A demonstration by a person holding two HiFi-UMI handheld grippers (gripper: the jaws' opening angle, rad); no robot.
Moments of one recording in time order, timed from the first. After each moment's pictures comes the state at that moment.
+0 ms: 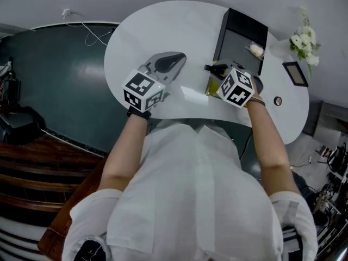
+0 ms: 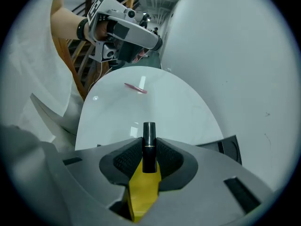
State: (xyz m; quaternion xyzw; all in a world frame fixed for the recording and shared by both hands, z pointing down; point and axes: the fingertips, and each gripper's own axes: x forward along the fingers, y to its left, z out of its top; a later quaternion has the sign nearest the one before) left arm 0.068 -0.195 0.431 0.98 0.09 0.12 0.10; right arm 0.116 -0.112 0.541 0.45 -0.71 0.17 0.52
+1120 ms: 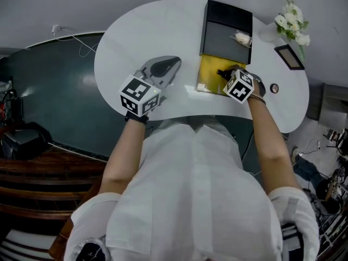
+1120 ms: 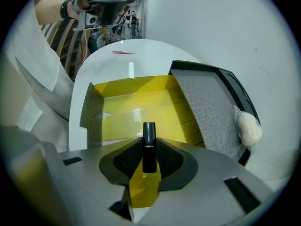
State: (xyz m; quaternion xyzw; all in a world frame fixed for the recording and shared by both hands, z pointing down) left arm 0.090 -0.150 0.441 0.98 0.14 0.15 0.09; right arm 0.178 -0.003 0.618 0.48 -0.63 0.30 0.53
